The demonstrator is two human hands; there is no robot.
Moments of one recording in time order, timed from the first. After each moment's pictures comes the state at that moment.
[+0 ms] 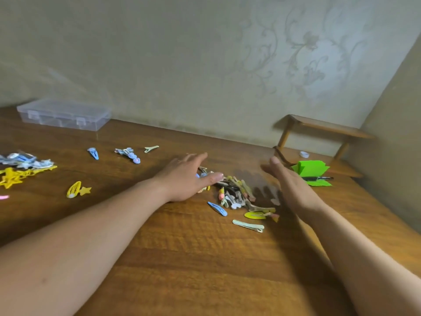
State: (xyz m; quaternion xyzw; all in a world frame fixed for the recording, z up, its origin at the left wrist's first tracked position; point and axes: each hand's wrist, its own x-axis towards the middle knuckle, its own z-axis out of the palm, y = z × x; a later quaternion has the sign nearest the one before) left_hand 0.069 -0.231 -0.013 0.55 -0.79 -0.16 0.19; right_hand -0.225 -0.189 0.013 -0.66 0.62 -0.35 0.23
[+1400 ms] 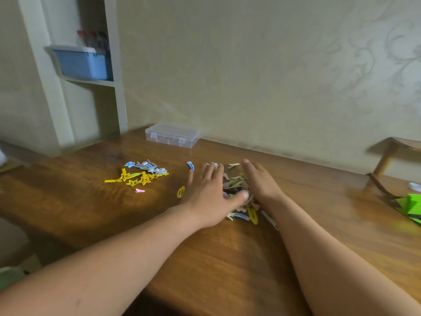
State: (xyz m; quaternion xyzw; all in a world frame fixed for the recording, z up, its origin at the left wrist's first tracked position) left_hand 0.163 -0.149 -0.012 0.70 -0.68 -0.05 0.21; right_hand 0.017 -0.237 0.006 -0.72 0.49 -0.35 0.33
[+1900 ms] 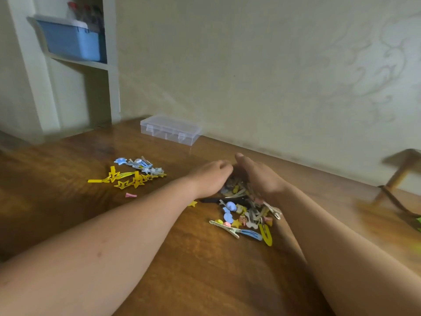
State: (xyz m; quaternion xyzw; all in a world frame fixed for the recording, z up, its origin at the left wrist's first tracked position) left_hand 0.207 -0.230 0.002 0.66 -0.66 -0.24 0.26; right_hand 0.038 -0.279 0.017 -0.76 0.46 -0.23 0.41
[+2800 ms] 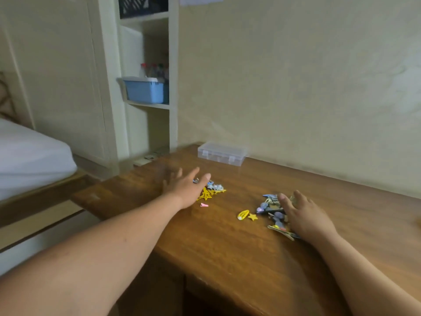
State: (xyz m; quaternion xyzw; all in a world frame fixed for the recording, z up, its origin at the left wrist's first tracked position) left_hand 0.368 -0.127 -0.005 0.82 -0.51 -0.09 0.23; right_hand 0.043 -0.218 -0.024 -0.77 0.60 -0.20 0.10
